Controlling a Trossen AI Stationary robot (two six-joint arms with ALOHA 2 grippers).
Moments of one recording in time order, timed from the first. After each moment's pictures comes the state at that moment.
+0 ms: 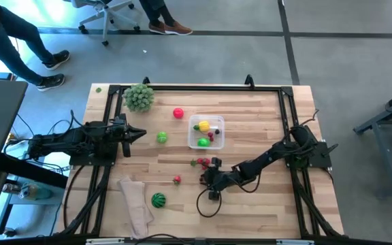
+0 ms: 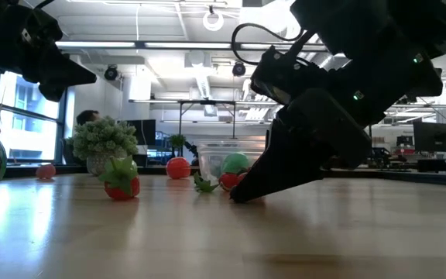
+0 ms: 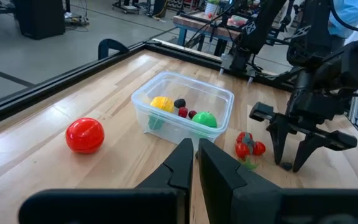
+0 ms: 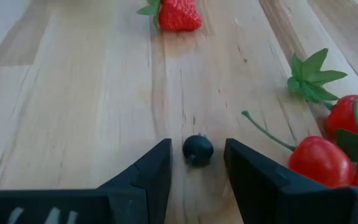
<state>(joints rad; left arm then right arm) 0.17 0.02 0.17 -0.37 -0.19 -0.24 0.38 2.00 0.90 0.36 0.36 0.31</state>
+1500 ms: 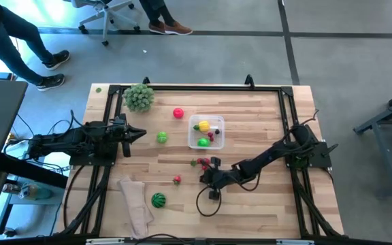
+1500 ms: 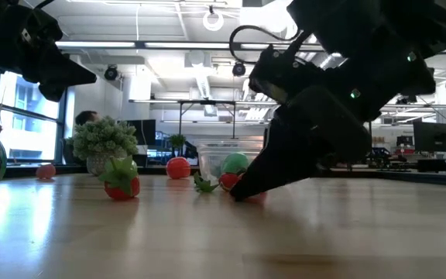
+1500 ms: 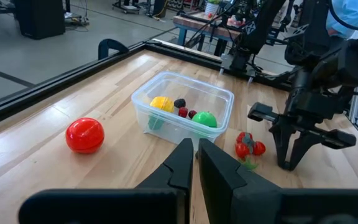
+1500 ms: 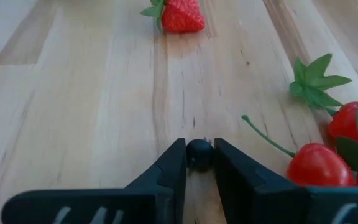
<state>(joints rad) 0.17 0.02 0.17 -0.37 -0.19 -0.24 0.38 1.98 0.90 0.37 0.31 0.29</state>
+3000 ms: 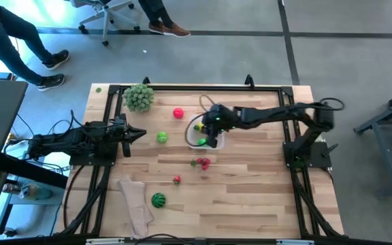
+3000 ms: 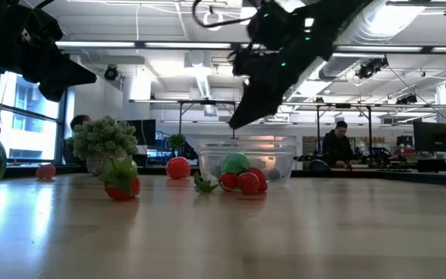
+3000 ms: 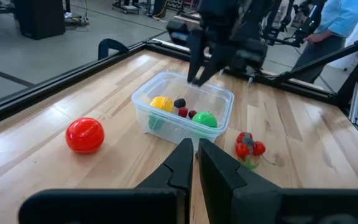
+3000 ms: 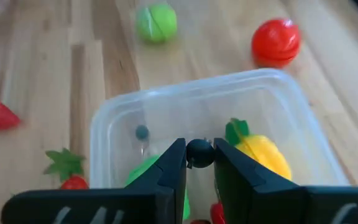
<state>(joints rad) 0.17 0.02 0.17 -0.37 -0.19 -0.24 -0.19 1.70 1.08 -0.16 -0.05 0.03</state>
